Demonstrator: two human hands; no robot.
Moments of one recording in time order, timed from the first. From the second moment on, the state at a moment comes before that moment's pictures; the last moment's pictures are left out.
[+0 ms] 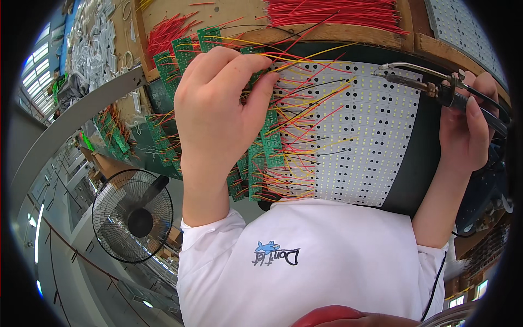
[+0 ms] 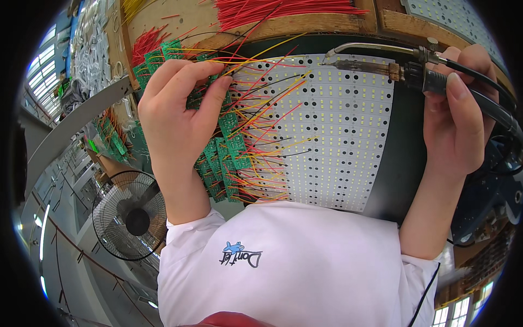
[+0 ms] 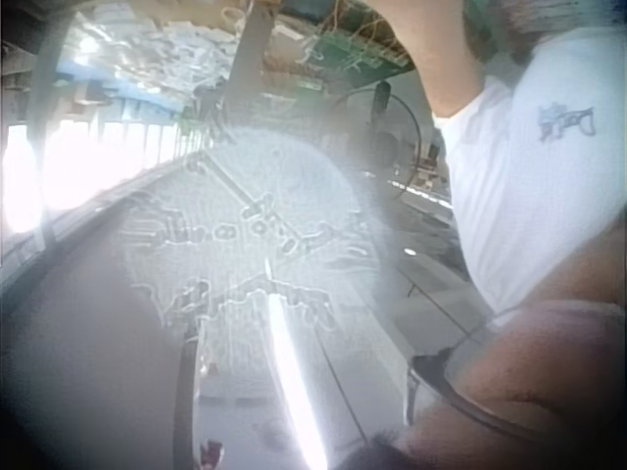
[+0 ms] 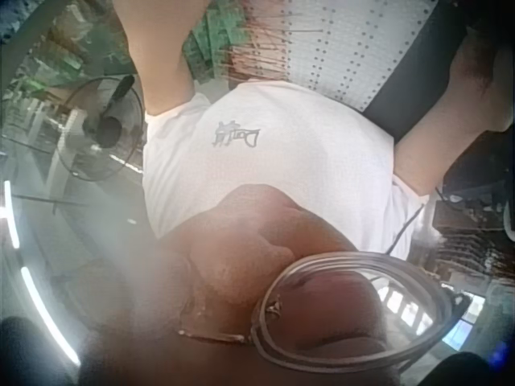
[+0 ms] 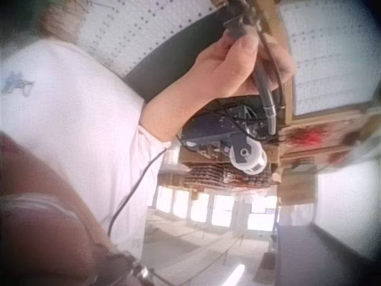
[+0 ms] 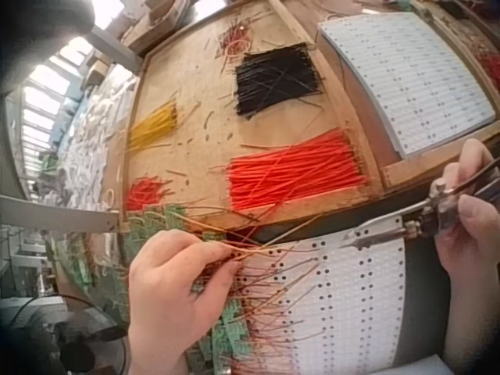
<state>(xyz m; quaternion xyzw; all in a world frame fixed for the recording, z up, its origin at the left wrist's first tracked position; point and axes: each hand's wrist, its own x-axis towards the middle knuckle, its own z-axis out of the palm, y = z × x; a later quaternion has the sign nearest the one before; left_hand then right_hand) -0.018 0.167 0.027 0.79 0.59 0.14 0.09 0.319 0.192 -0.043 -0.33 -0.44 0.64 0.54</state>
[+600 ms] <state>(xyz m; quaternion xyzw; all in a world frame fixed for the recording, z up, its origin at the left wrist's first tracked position) -0.019 0.172 0.028 0.79 0.57 0.15 0.15 0.326 0.191 -0.048 -0.30 -0.43 0.65 0.55</state>
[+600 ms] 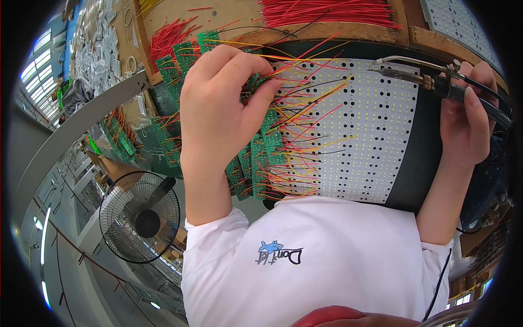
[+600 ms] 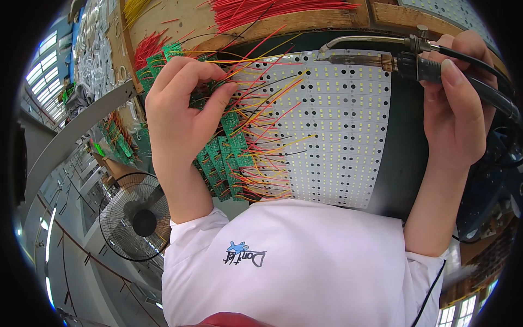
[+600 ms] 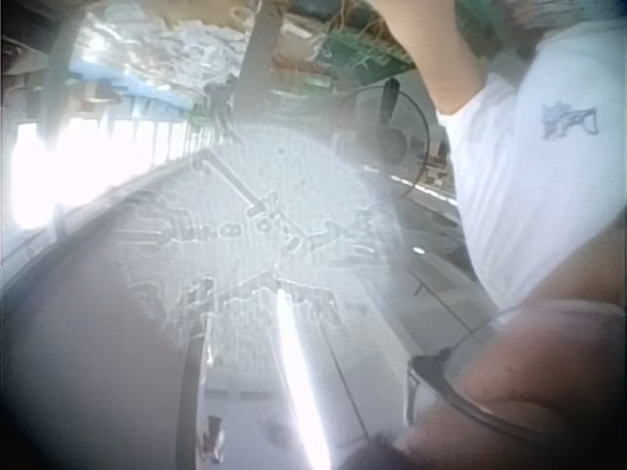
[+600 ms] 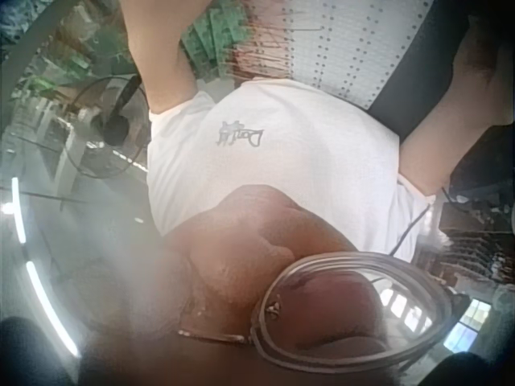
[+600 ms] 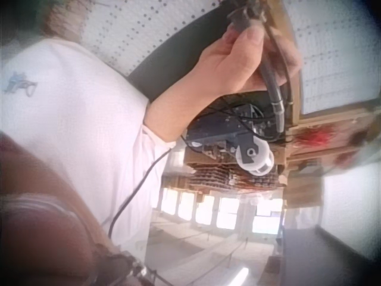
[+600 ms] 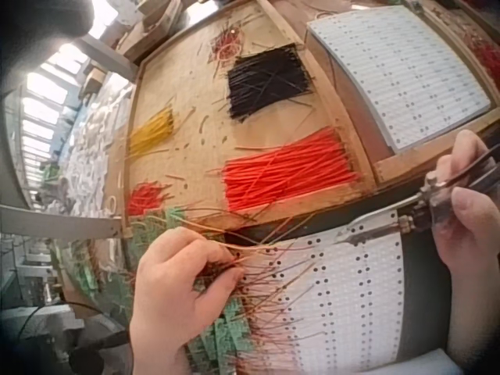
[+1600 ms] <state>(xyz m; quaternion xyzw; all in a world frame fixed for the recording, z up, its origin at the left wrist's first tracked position) -0.010 0.169 0.031 0.78 0.51 0.22 0.29 0.330 0.191 -0.046 -0.29 -0.40 0.67 0.55</state>
